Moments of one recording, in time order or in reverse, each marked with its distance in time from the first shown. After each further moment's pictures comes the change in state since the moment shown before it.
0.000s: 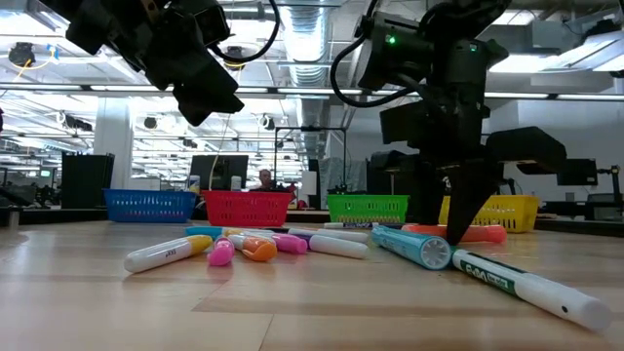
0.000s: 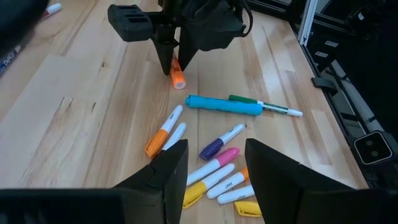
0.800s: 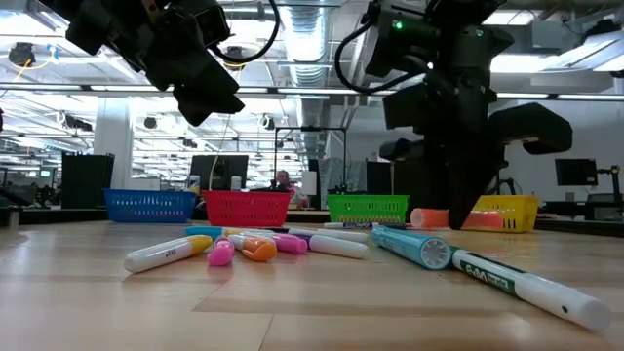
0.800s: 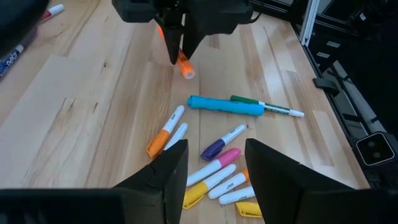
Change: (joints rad) left arm 0.000 0.000 -0.001 0.002 -0.007 0.000; right arm -0.004 -0.087 0.018 -0.072 -0.006 0.089
